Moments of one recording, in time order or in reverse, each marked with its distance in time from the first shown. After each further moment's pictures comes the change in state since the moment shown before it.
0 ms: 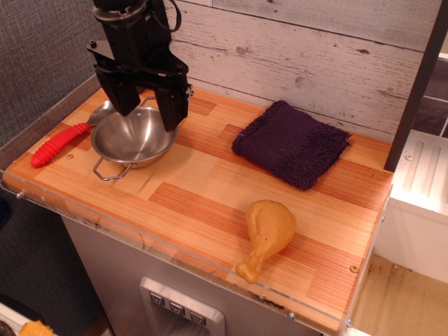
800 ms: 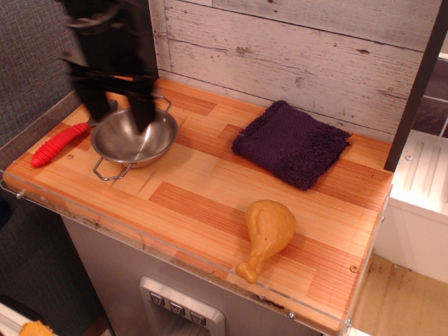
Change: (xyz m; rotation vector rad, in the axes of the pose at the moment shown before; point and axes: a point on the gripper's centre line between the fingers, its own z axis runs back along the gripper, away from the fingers) arm -0.017 0.052 -0.010 -0.004 0.060 0.076
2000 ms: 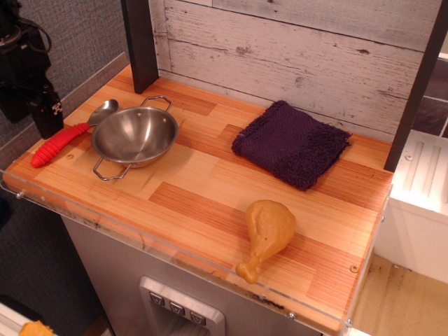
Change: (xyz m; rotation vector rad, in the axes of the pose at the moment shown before) arm -0.009 0.107 -0.039 0.088 0.054 -0.108
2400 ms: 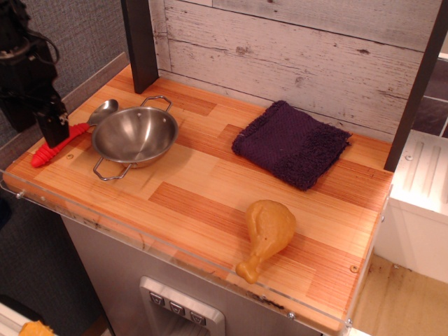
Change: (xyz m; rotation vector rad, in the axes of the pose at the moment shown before) arm 0.003 -0.006 -0.015 -0.014 0.023 0.001
